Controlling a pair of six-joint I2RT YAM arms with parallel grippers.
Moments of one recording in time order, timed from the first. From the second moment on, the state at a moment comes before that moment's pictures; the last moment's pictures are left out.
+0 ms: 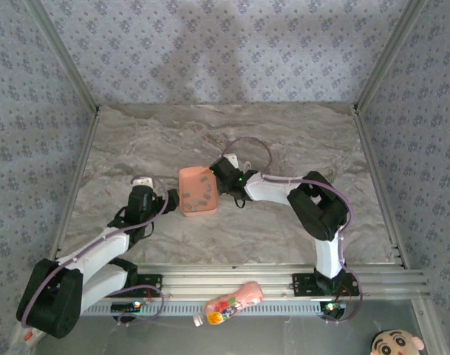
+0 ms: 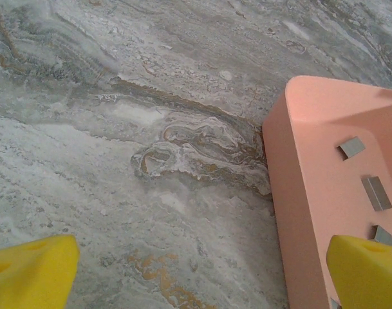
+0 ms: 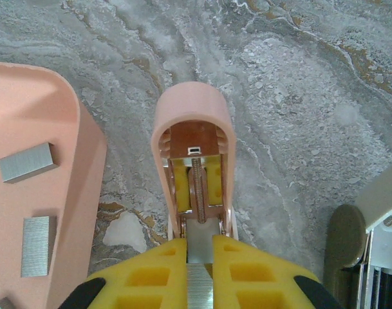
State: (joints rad) left arm -0.38 1.01 0.29 0.08 -0.15 -0.49; right arm 0.82 1.93 1.20 -0.23 0.36 0.51
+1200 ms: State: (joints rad) left arm -0.38 1.04 0.30 0.09 -0.14 -0.49; right arm 0.84 1.89 1.13 -0.20 0.39 0.51
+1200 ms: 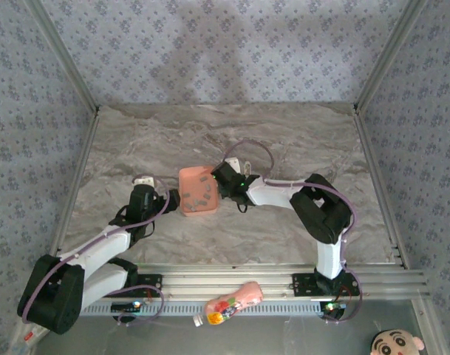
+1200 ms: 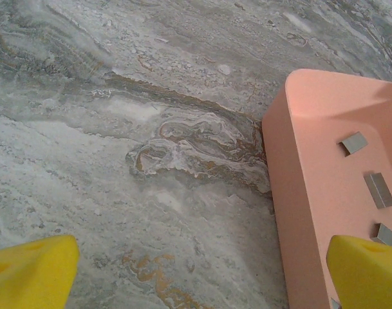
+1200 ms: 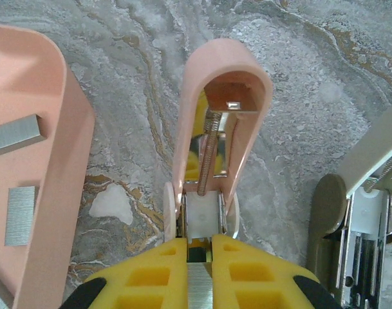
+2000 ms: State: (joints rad) left arm -0.39 1.04 0.30 0.09 -0.14 -0.49; right arm 0.82 1.84 1.11 -0.20 0.36 0.50
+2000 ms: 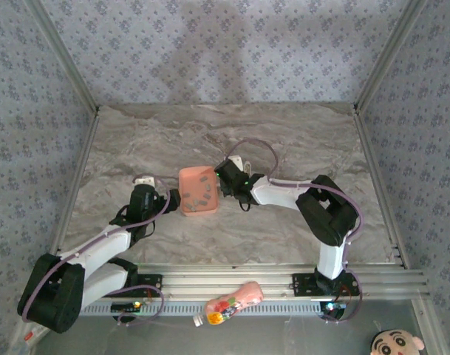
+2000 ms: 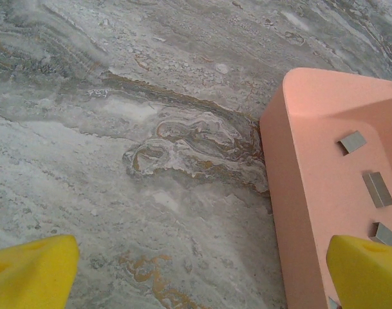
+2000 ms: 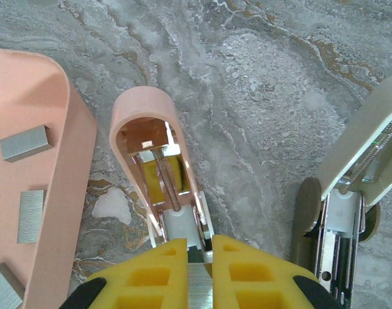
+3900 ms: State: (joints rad) left arm -0.42 1.02 0.31 0.23 0.05 -0.43; right arm 0.81 1.61 0.98 -0.29 0.31 0.52
